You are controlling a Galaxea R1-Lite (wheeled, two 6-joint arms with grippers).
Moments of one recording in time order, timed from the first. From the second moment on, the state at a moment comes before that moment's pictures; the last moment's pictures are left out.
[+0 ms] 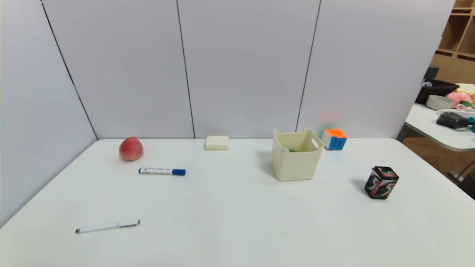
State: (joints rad) left arm -0.01 0.00 0.00 0.00 -0.03 0.05; right arm 0.00 0.00 0.00 -0.01 0.00 -0.03
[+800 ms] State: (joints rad) left arm -0.01 0.00 0.00 0.00 -0.03 0.05; right arm 0.00 0.00 0.00 -0.01 0.00 -0.03
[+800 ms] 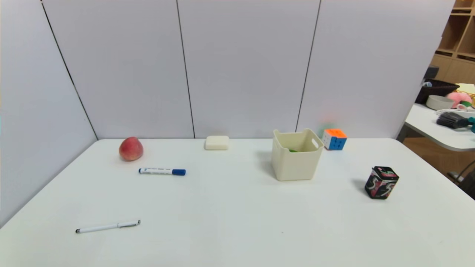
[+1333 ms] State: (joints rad) left arm -0.01 0.00 0.00 0.00 -0.03 0.05; right arm 0.00 0.00 0.00 -0.01 0.00 -0.03
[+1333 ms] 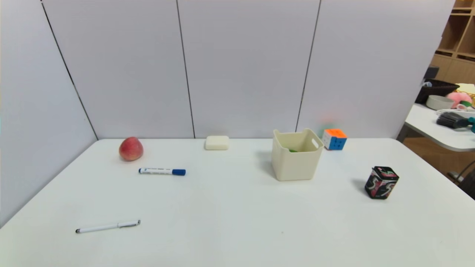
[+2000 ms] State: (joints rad) left arm -0.01 0.00 0.00 0.00 -0.03 0.05; right arm 0.00 0.00 0.00 -0.01 0.00 -0.03
